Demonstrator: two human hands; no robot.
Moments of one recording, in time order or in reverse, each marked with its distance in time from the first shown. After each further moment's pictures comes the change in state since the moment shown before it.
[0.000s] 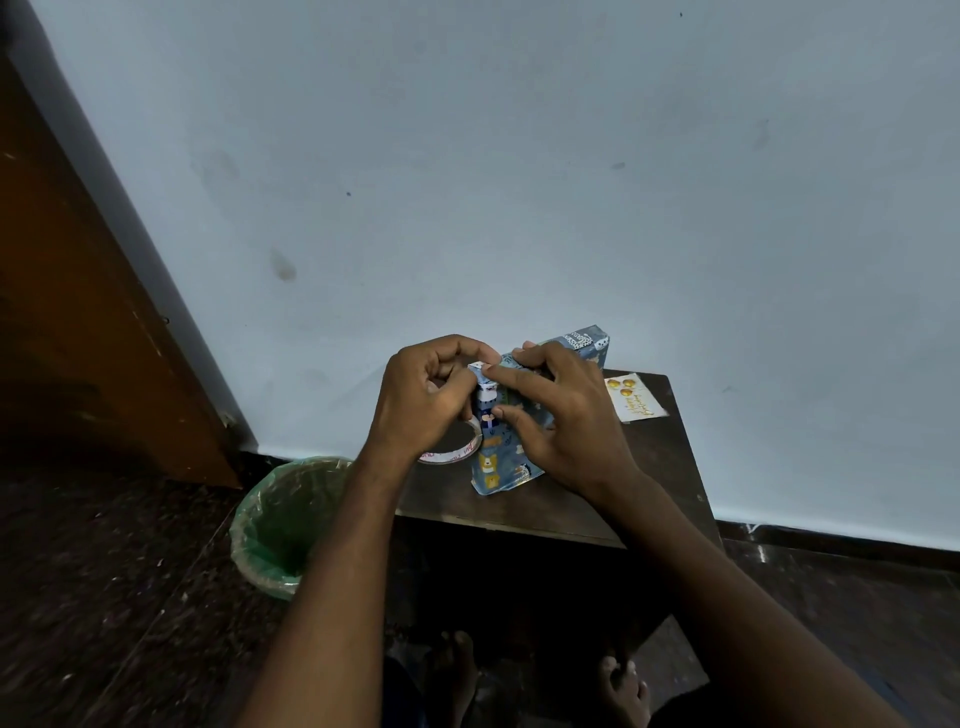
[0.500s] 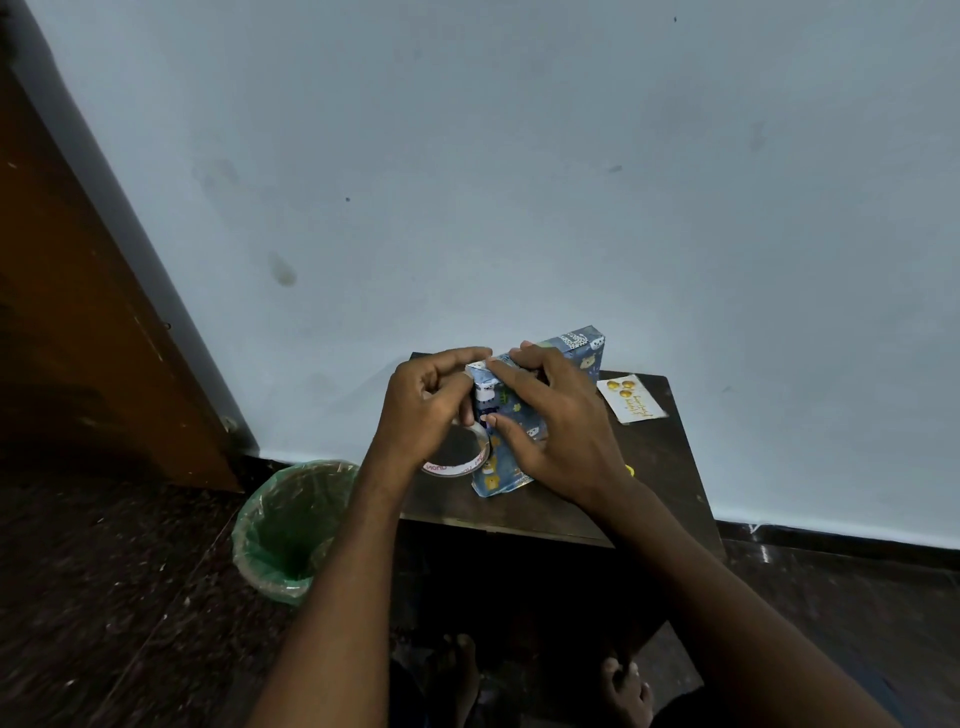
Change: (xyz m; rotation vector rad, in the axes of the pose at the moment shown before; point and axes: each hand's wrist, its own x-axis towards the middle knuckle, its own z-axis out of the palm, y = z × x) left_hand -0.003 -0.010 0.005 -0.114 0.020 -0.123; right_hand -0.001 -0.007 0.003 0.024 -0.007 0.046
